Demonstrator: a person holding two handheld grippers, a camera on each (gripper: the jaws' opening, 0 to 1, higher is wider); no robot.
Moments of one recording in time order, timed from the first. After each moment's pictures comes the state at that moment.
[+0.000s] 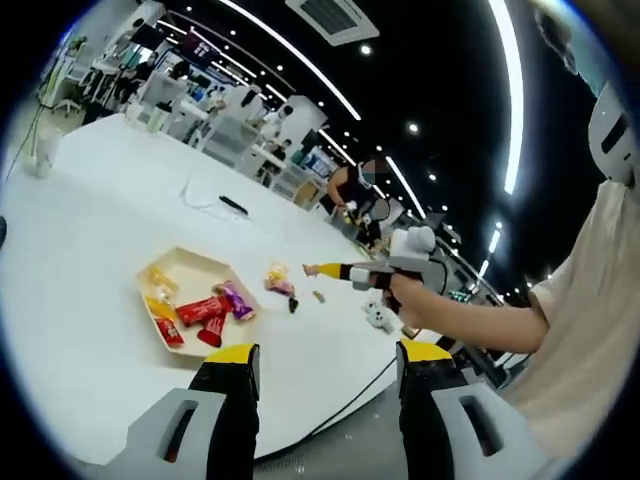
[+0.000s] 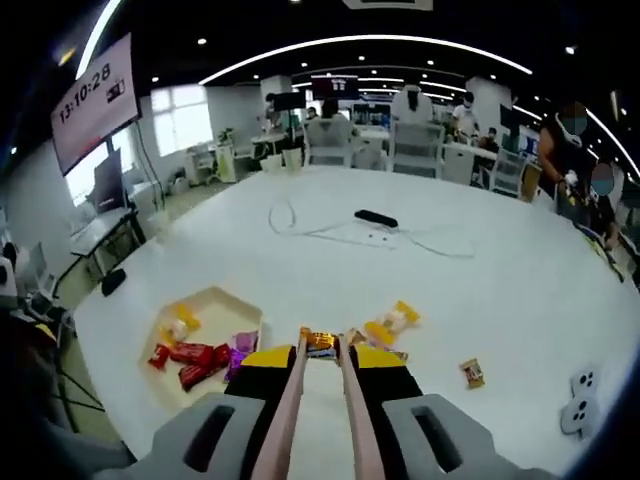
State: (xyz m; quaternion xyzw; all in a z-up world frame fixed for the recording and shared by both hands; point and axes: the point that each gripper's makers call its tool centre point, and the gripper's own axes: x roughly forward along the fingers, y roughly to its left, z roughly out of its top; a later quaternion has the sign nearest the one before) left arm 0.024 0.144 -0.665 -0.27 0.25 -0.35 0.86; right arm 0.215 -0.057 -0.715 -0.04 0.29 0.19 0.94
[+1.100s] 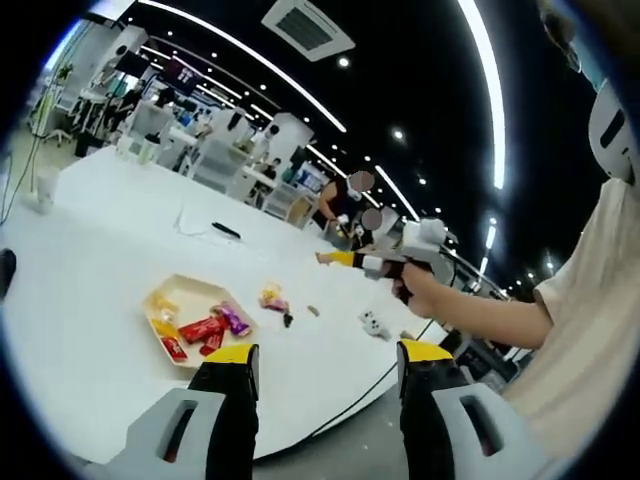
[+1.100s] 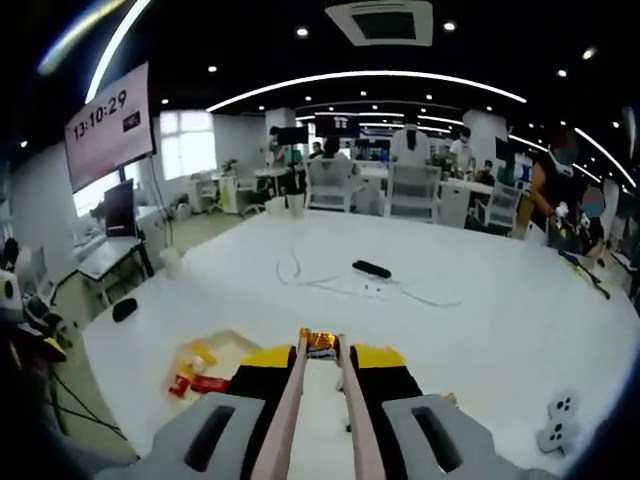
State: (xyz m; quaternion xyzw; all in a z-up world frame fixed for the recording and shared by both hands) left arm 0.000 0.153 -0.637 -0.25 0.21 -0.35 0.88; right arm 0.200 -0.059 -0.637 -0.04 0.21 0.20 0.96
